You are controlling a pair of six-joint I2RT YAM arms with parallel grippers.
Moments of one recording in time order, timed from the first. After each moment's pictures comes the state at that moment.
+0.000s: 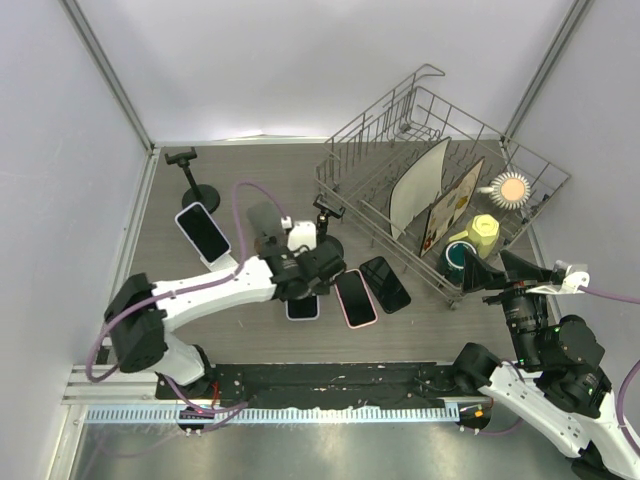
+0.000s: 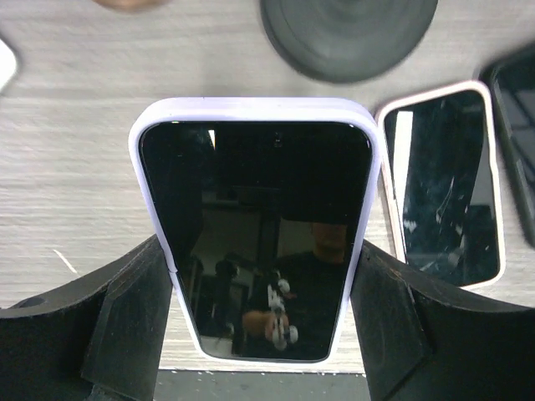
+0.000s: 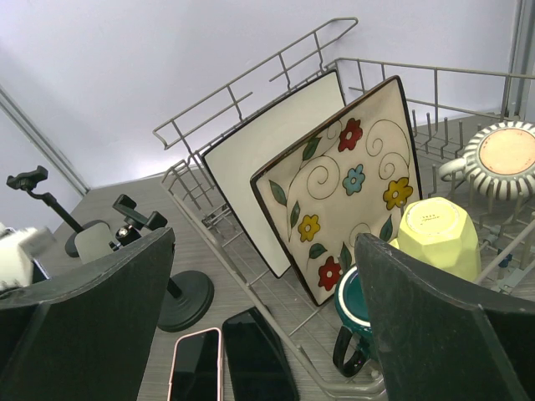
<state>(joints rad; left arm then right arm) -1.03 1.47 1.15 -0.87 -0.57 -0.98 0.87 0.01 0.66 -0.43 0.75 0.19</state>
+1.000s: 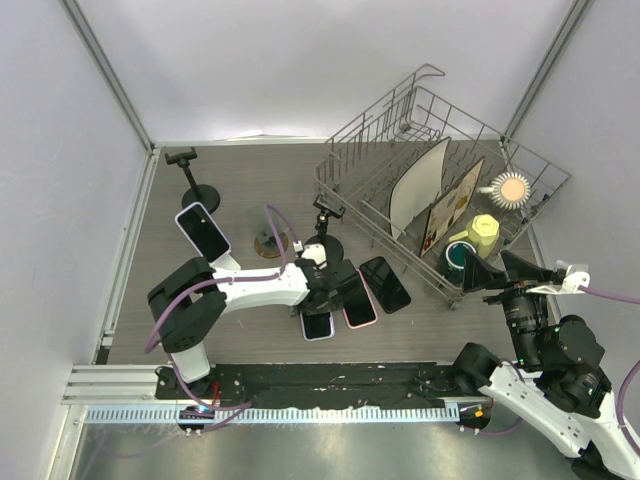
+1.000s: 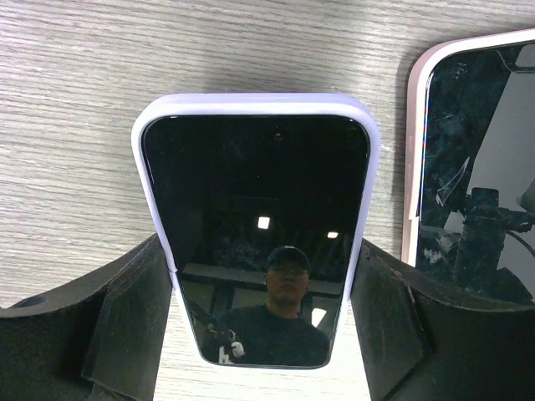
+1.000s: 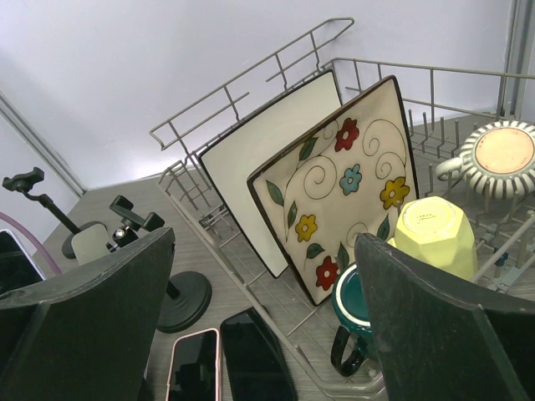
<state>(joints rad) -1.09 1.75 1.09 -0.73 -0.44 -1.20 0.87 0.01 0.66 -0.43 0.75 0.19</state>
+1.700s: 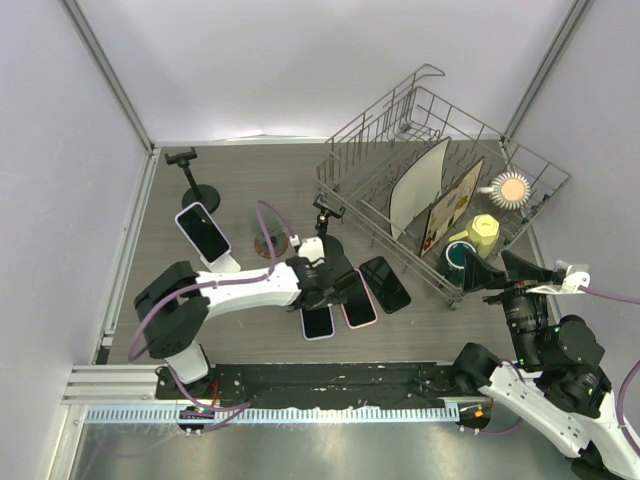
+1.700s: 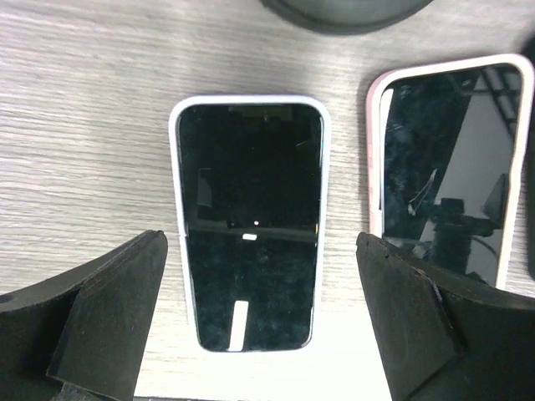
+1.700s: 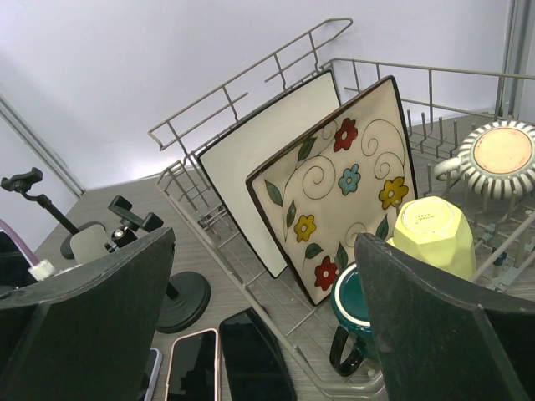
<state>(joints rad) -1.09 1.70 1.09 -0.71 -0.46 -1.20 0.87 0.01 0.66 -0.43 0.76 0.18</state>
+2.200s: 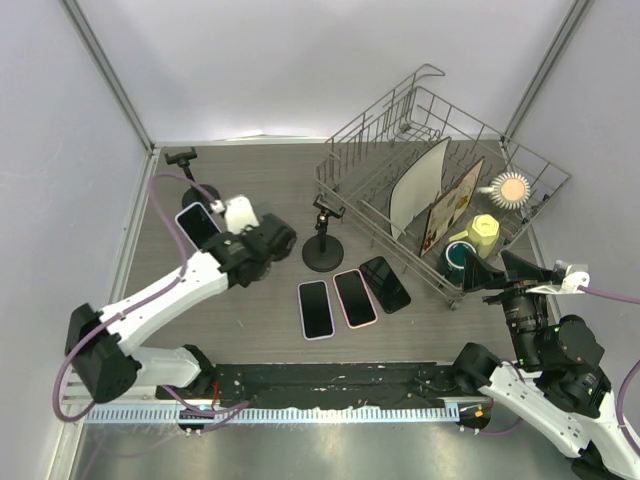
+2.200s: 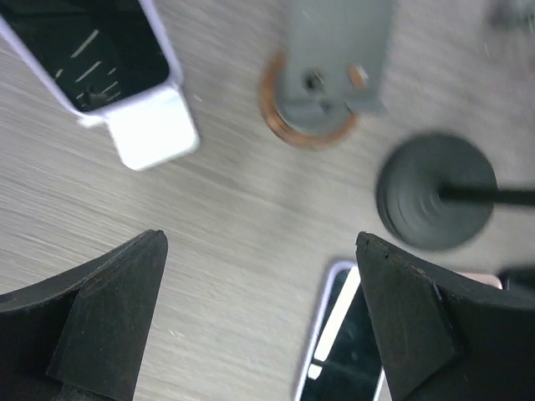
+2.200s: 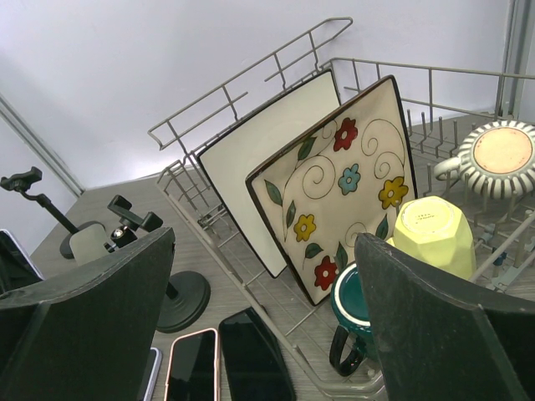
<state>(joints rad) -0.85 1.30 1.08 -0.90 -0.72 -1.09 0.87 0.01 0.66 -0.43 0.76 0.18</state>
